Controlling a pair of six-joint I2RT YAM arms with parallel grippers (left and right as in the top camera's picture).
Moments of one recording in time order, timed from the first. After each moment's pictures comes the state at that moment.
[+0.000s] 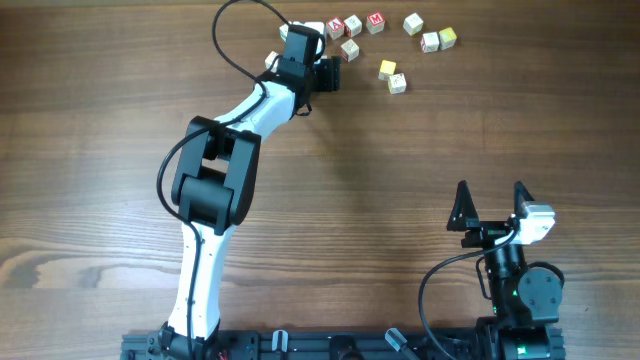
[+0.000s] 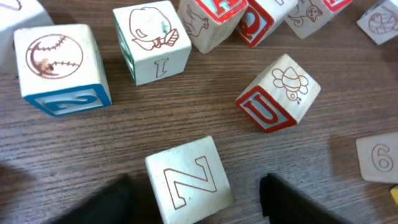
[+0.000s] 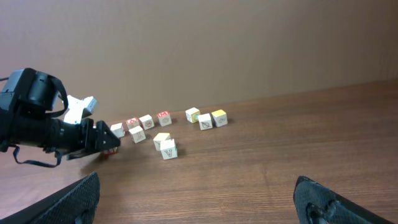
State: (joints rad) left arm -0.36 2.41 1.75 -0.09 0.07 -0.29; right arm 0.05 0.01 0.01 0.00 0.00 0.18
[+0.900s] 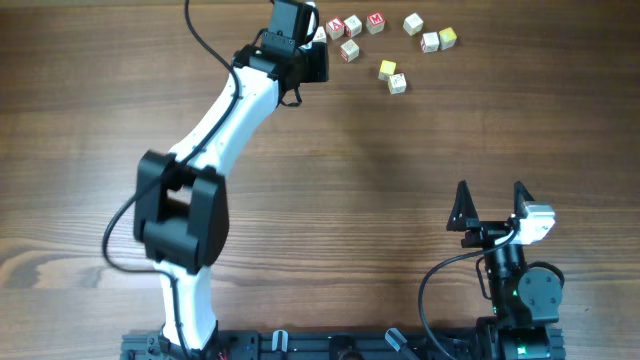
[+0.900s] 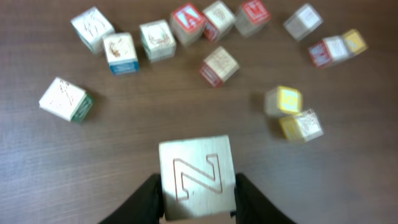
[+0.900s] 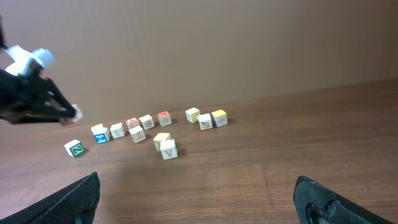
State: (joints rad) left arm -0.38 2.08 1.75 -0.55 0.06 -0.32; right arm 0.05 0.01 0.01 0.00 0.00 0.18
